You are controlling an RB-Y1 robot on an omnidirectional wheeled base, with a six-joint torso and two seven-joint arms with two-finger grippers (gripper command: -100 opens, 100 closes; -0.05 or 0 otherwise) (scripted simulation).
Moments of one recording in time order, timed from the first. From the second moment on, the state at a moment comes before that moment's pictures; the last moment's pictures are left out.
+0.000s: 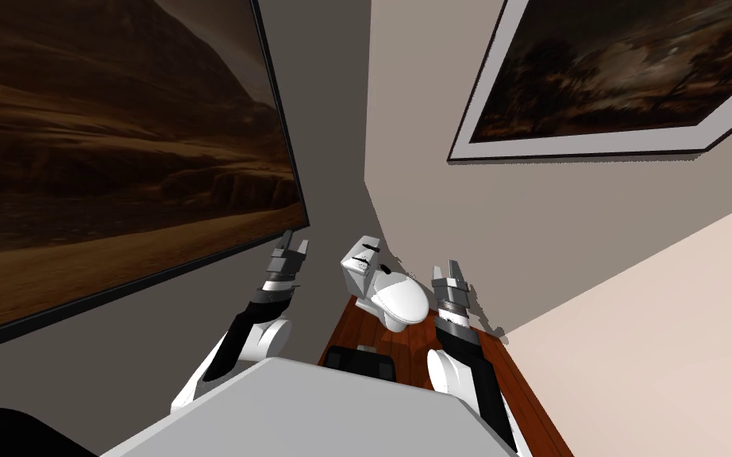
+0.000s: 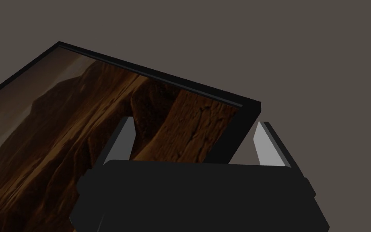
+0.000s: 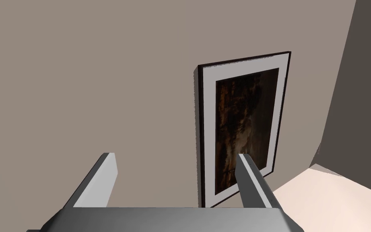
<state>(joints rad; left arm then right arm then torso) 0.50 0.11 -0.02 -2.36 0.13 -0.38 -0.11 0.54 0.03 0.05 -2.24 -0.12 -0.38 0.11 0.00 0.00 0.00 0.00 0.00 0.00</state>
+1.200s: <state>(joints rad) 0.41 0.15 -0.03 -2.33 0.16 -0.10 -0.06 0.54 0.03 0.05 -2.24 -0.12 -0.38 0.11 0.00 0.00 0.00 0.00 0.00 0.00</state>
